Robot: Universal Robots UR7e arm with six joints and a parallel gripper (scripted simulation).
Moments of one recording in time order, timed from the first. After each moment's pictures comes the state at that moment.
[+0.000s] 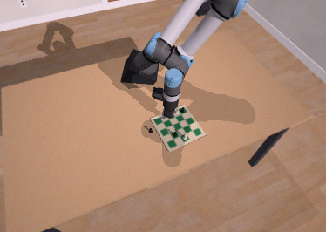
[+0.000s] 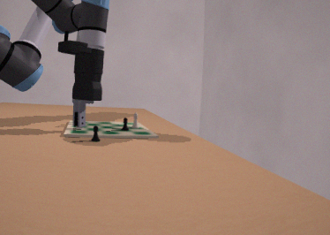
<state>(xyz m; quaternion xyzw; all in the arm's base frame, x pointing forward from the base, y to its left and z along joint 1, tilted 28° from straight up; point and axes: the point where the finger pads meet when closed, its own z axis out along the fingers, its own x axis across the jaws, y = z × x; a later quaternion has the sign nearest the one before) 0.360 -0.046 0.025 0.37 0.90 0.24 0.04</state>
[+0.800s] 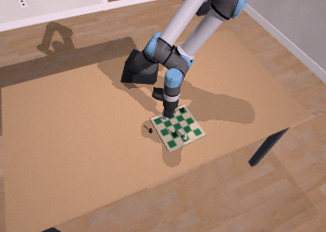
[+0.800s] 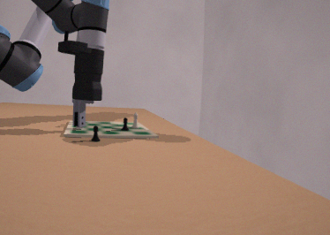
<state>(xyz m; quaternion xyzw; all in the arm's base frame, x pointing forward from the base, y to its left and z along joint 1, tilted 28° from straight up) 0.360 -0.046 0.025 0.37 0.90 0.24 0.04</state>
